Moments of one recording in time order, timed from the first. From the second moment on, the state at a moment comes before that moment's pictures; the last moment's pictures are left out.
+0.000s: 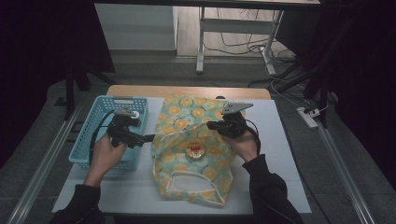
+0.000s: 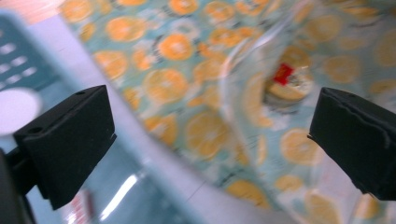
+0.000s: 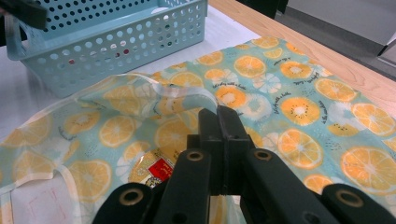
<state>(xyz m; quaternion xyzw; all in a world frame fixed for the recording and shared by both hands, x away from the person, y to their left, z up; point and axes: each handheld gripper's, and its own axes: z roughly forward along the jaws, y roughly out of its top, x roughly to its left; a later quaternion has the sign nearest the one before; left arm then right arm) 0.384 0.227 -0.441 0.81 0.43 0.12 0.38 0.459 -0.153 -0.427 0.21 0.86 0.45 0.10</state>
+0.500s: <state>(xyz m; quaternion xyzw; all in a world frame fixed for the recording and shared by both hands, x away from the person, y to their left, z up) 0.393 0.271 -0.461 0.79 0.51 0.13 0.33 0.459 -0.153 -0.427 0.21 0.86 0.45 0.10</state>
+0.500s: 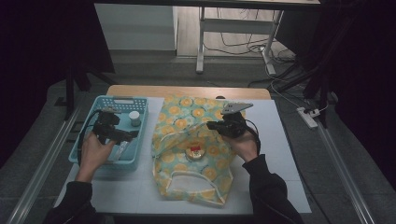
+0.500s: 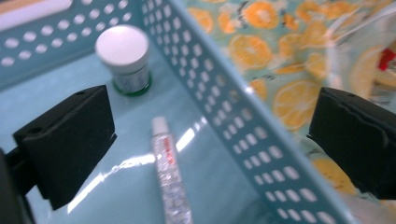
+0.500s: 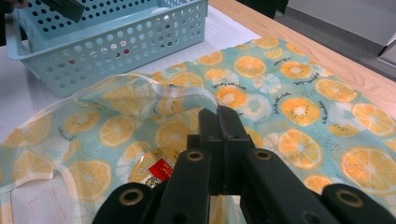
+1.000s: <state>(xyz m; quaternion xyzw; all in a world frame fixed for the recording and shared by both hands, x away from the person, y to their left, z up) 0.420 0.275 -0.494 0.81 0.53 0.09 0.24 0.459 -0.153 -0.427 0.21 0.86 0.45 0.10</state>
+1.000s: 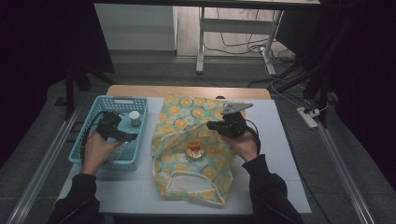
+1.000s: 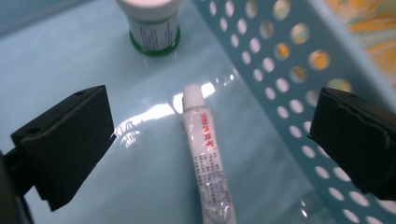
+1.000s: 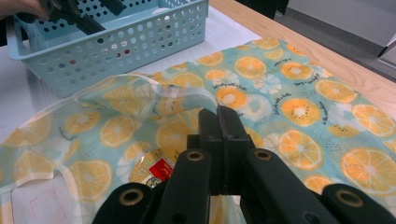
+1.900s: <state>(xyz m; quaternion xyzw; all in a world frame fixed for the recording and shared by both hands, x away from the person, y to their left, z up) 0.424 0.271 -0.512 0.85 0.51 0.03 0.15 0.458 -0.152 -0.427 0.20 0.86 0.45 0.10</state>
